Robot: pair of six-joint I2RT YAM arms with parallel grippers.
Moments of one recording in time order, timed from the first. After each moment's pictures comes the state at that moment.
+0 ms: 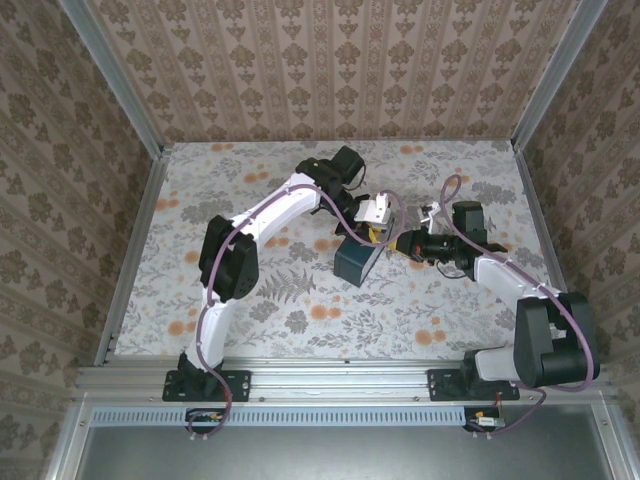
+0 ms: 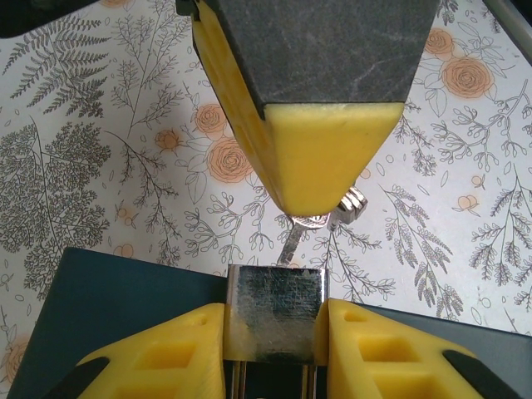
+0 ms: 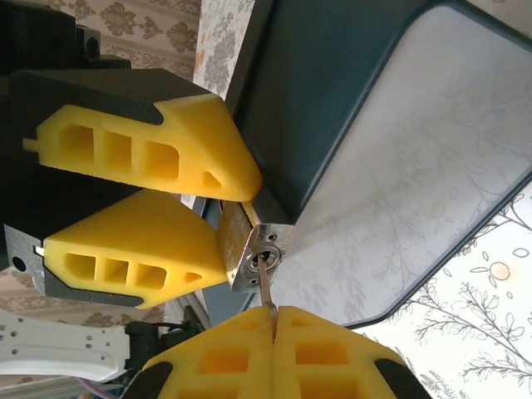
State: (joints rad) left arm -0.76 2.19 2.03 -1.04 0.70 1.14; right arm 0.06 1.34 0.67 -0.07 -0.94 0.57
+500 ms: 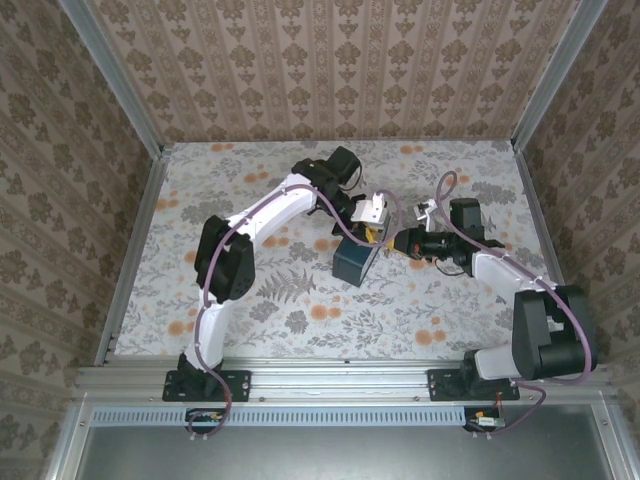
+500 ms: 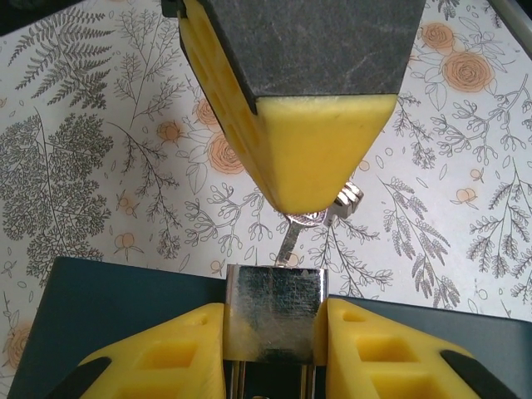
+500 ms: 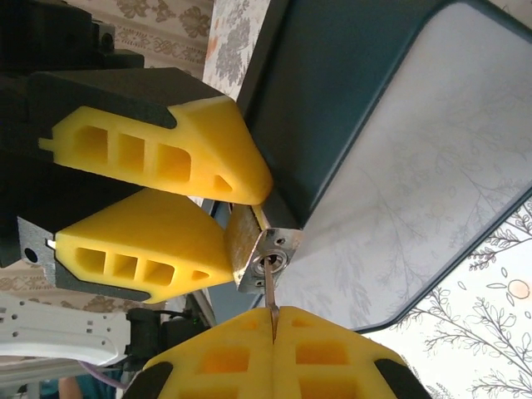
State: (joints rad) left arm -0.75 2.16 1.98 -1.02 0.70 1.14; right arm 0.07 1.40 0.70 -0.06 -0.99 0.54
